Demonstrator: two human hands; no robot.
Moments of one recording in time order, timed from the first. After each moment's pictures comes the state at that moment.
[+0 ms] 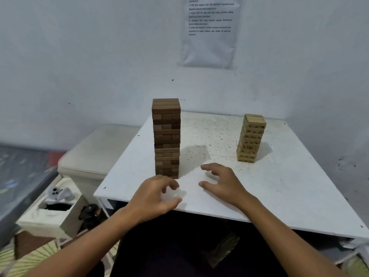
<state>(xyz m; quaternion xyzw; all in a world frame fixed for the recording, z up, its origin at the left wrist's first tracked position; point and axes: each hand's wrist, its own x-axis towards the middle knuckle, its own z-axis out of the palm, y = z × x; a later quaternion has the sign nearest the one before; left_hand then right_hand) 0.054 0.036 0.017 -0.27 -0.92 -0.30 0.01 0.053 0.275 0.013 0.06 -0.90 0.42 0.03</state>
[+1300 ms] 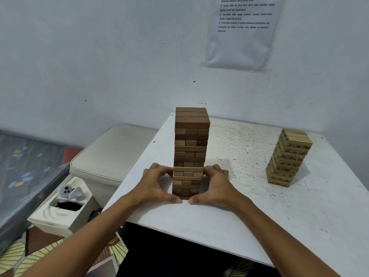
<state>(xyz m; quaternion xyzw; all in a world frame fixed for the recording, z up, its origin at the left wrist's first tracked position) -0.048 -0.012 -0.006 -0.14 -0.91 -0.38 -0.02 -0.031 0.221 0.001 0.11 -0.93 0.36 -0.02</state>
